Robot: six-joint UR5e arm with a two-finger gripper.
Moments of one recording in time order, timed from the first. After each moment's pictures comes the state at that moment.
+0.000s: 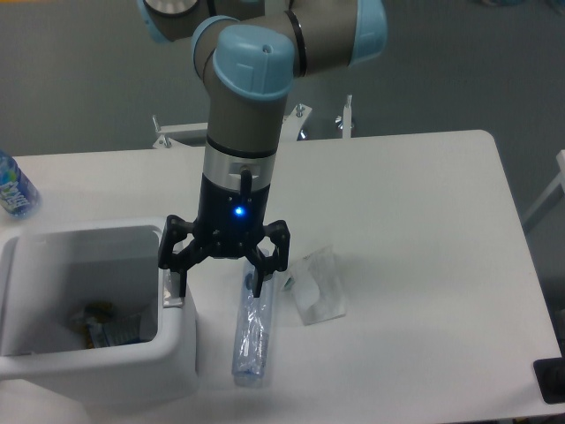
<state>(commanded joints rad) 2.29 -1.85 -1.45 -0.96 1.24 0.10</state>
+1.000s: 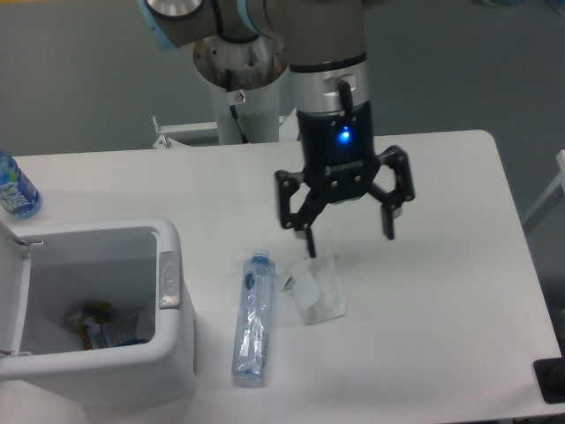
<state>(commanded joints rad) 2.47 -1.72 -1.50 -1.04 1.63 0.73</state>
